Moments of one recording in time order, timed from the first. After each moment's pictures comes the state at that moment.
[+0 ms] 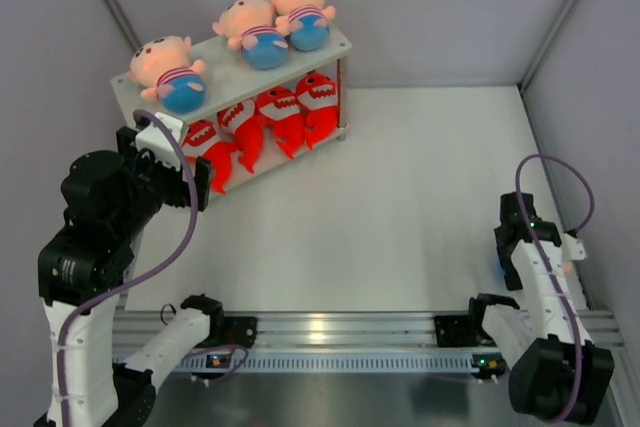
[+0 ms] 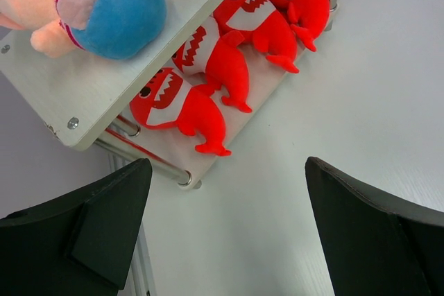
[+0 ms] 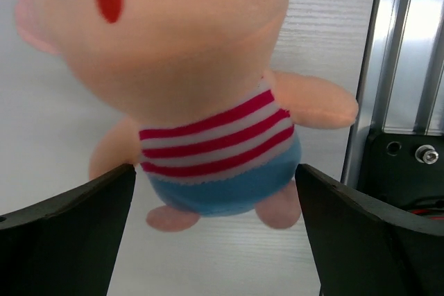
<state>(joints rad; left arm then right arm) -0.24 0.85 1.61 -1.06 0.02 0.23 -0.17 0.86 0.61 -1.07 0.58 1.31</state>
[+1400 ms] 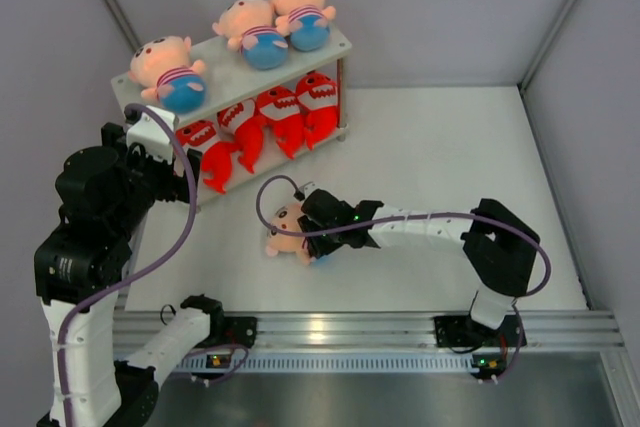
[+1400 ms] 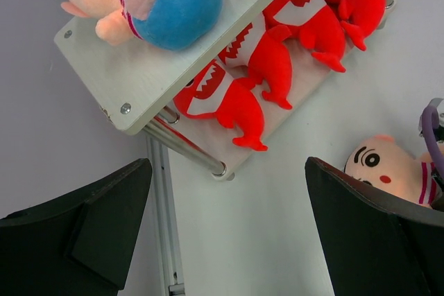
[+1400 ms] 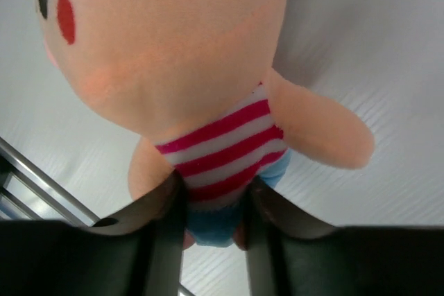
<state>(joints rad) -0.20 0.87 1.66 -1.08 -0.09 0.27 1.09 1.73 1.15 -0.35 0.08 0.47</state>
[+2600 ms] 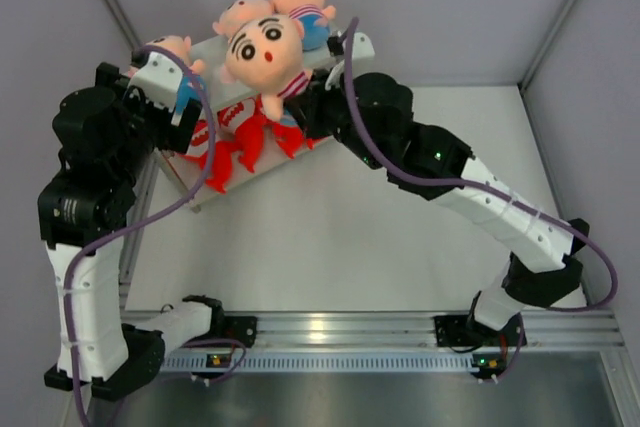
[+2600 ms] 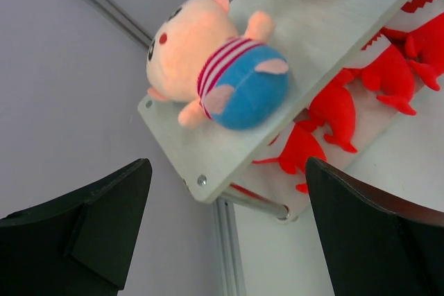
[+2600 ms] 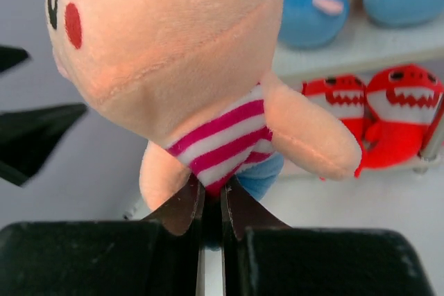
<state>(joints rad) -0.18 1.07 1.88 -1.01 -0.16 0.44 1.12 1.58 1.95 -0.53 0.41 0.40</state>
